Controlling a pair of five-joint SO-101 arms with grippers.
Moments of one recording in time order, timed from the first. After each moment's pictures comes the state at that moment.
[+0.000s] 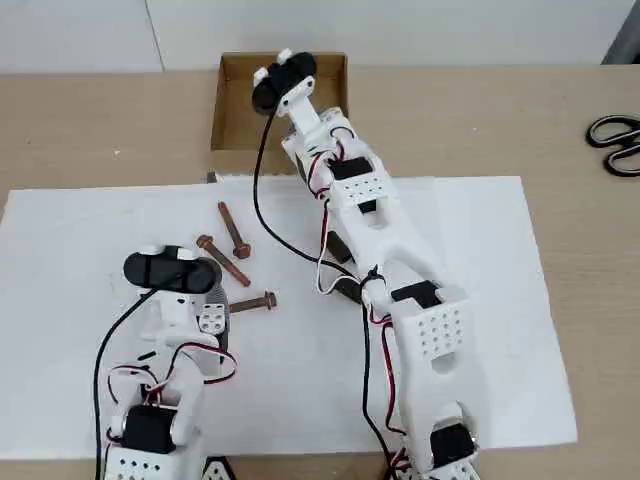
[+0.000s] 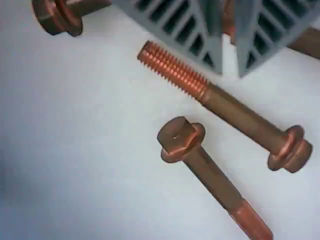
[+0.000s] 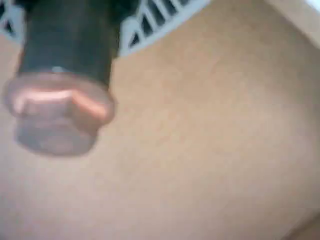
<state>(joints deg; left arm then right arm) 3.8 -103.4 96.7 49.9 5.6 -22.2 41.2 -24.0 20.3 18.7</state>
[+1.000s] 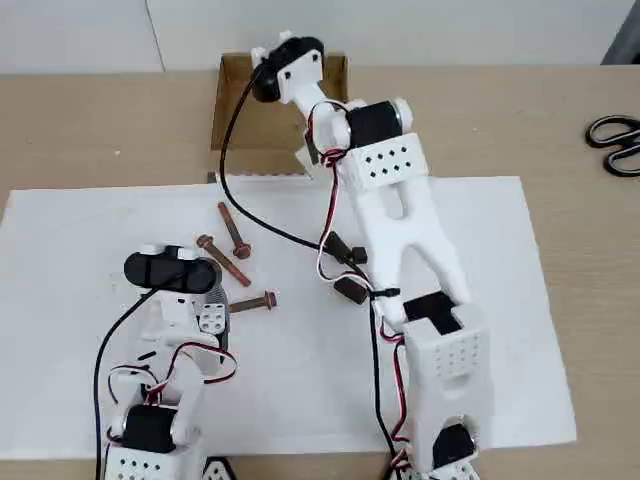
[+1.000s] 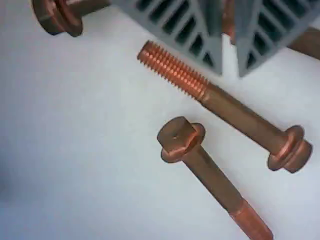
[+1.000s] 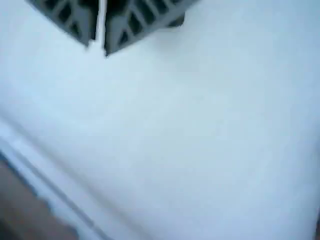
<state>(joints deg) 3.8 -103.4 96.7 50.0 5.6 -22.5 29.7 -48.4 89.6 18.8</state>
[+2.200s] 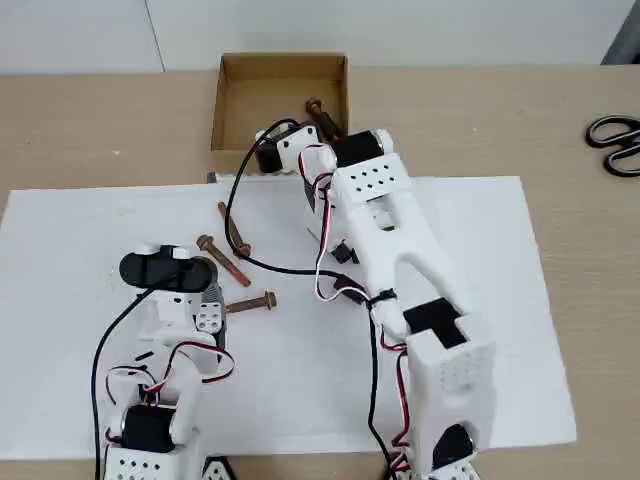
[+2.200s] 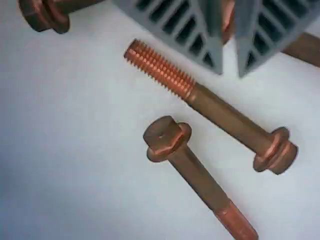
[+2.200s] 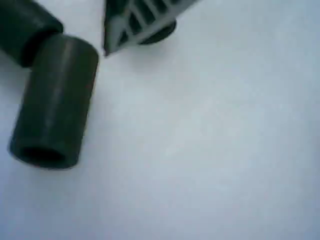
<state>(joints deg) 2.5 -103.4 96.7 50.0 5.6 -24.2 26.5 -24.9 89.9 19.8</state>
